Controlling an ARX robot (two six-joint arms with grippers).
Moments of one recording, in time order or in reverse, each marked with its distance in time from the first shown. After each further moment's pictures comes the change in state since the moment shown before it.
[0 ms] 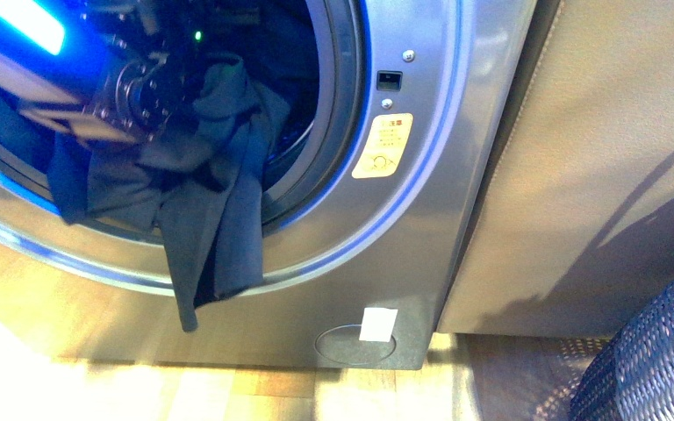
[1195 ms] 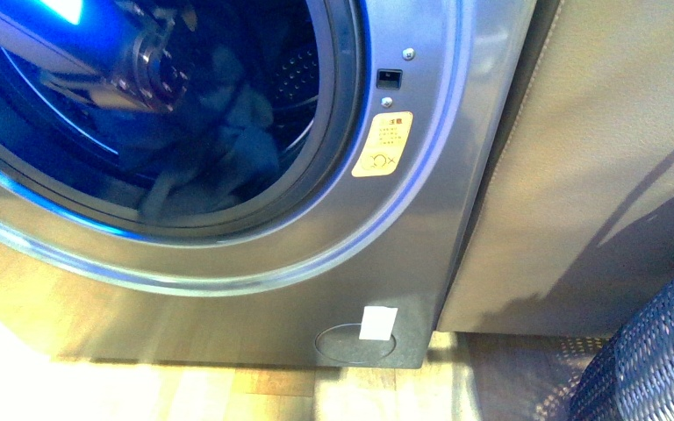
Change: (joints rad) left arm -0.030 0.013 0.079 0.314 -0.135 0.261; right arm 0.000 0.000 0.000 0.000 0.000 0.000
